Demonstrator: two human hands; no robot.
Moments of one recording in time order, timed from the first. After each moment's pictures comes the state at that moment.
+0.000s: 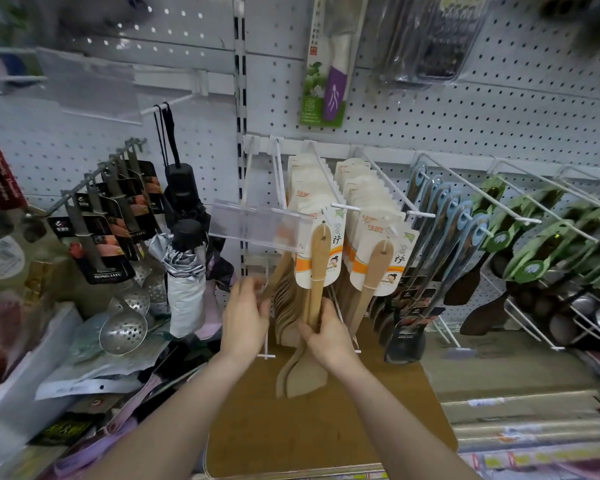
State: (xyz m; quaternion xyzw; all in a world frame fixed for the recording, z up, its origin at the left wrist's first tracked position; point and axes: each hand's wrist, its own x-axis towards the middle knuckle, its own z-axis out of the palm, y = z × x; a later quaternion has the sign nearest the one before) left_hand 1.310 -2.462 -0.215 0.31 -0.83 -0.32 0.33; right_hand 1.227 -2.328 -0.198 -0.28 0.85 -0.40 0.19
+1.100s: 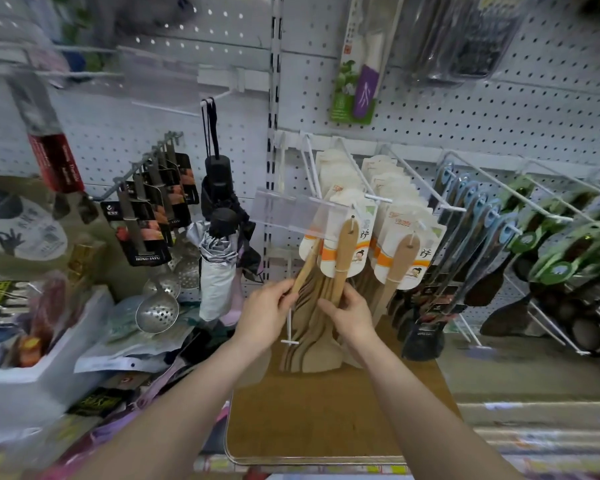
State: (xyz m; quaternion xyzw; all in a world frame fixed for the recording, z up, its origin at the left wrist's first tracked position) left_hand 1.340 -2.463 -0.197 0.23 -0.88 -0.32 0.27; right_hand 1.214 -2.344 -0.212 -0.24 0.78 -0.55 0.20
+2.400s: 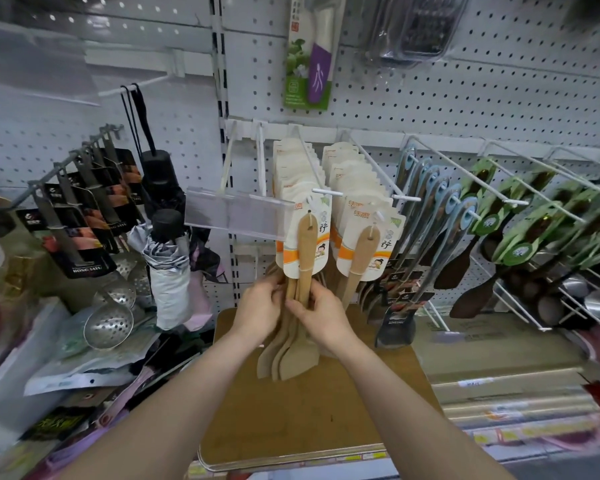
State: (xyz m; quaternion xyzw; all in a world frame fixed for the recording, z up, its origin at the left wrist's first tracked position) left_hand 1.284 -2.438 -0.196 0.28 -0.86 -0.37 0.20; right_hand 1.206 -2.332 -0.197 -0.32 0.82 -0.45 0.17
